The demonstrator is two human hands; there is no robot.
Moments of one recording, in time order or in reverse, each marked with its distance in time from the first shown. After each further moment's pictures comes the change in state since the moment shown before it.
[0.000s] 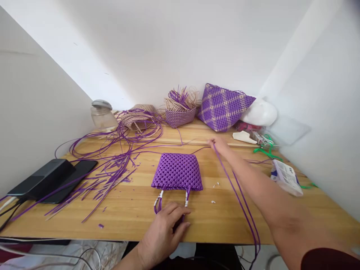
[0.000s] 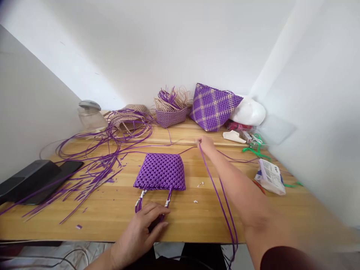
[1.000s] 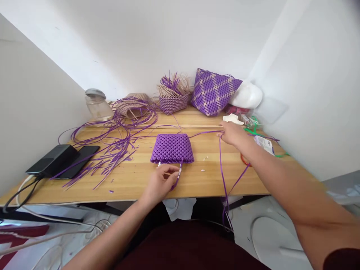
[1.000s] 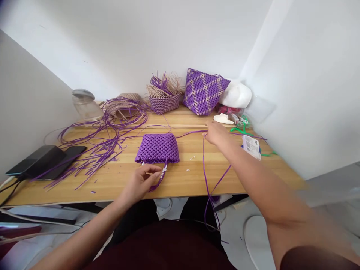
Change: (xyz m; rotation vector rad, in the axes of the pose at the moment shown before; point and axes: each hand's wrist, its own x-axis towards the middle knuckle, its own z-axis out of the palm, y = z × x) left_hand 0.013 0.022 -0.019 -0.288 0.202 -0.269; right_hand -0.113 -0.027 -0.101 -0.659 -0.069 -0.126
